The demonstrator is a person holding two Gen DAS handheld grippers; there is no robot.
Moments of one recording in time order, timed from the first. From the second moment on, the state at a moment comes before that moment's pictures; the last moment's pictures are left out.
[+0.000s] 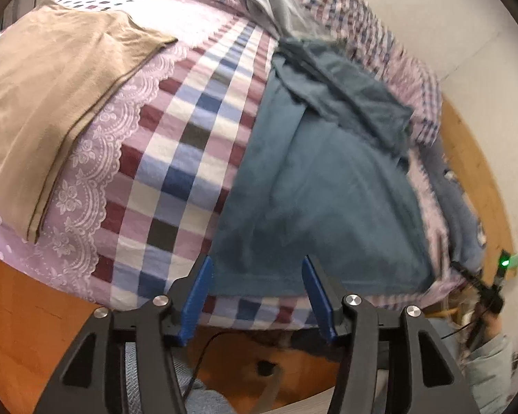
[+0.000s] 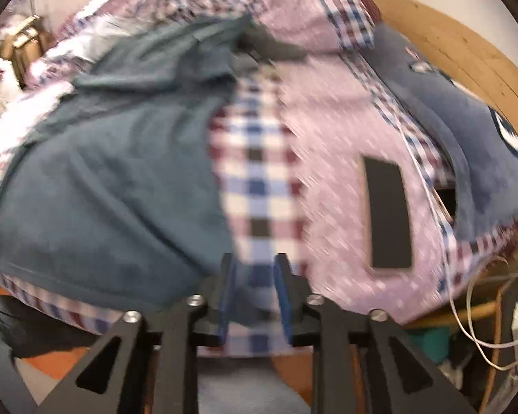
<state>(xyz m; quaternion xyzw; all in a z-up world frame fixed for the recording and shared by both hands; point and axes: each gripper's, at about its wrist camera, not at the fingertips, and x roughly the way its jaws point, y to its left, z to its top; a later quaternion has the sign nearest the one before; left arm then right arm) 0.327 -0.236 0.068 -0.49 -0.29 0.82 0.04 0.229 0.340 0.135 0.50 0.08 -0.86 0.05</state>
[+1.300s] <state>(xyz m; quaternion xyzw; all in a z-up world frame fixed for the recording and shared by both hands) 0.112 -0.216 0.057 -0.37 -0.27 0.89 0.07 0.077 0.154 0.086 0.36 -0.10 -0.88 0.30</state>
